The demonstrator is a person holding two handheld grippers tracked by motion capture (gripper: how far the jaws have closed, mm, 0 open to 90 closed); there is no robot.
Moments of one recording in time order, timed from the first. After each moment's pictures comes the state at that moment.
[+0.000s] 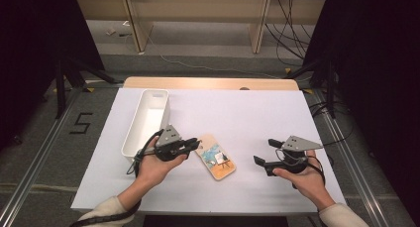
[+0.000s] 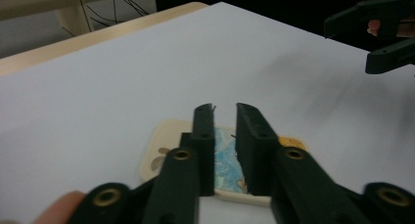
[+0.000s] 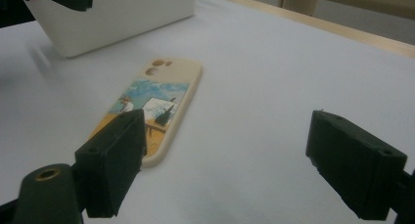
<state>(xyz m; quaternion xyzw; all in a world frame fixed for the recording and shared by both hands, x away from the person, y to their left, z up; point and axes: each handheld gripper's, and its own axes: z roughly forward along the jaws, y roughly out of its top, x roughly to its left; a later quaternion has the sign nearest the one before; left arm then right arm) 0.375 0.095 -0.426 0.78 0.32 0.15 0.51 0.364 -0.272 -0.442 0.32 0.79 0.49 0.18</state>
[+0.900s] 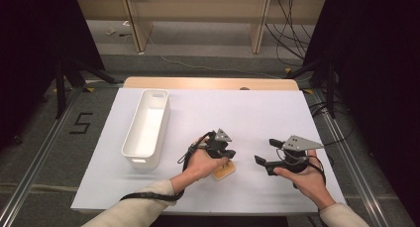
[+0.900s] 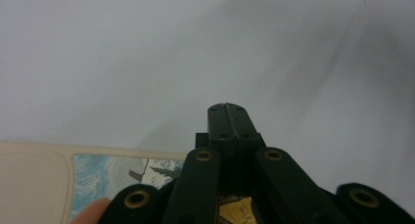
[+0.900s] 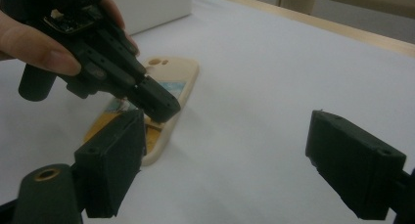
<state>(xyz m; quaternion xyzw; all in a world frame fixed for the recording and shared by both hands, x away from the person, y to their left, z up) 0.410 -0.019 -0.469 0.86 0.31 0.05 0.41 0.365 -0.275 -0.443 0.32 0.79 0.49 0.18</state>
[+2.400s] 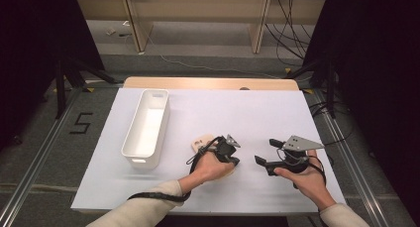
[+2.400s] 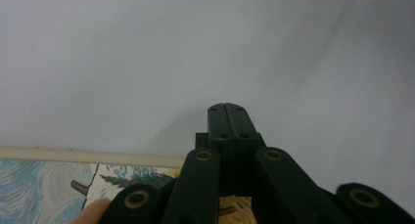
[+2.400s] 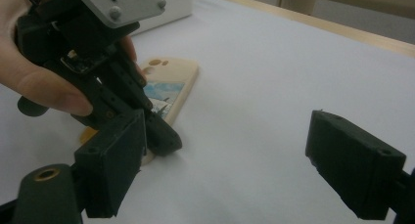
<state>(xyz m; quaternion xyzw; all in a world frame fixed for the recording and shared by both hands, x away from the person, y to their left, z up) 0.407 -0.039 -0.480 0.89 0.30 0.02 0.35 0.364 -0.276 -0.442 0.32 0.79 0.49 0.18</state>
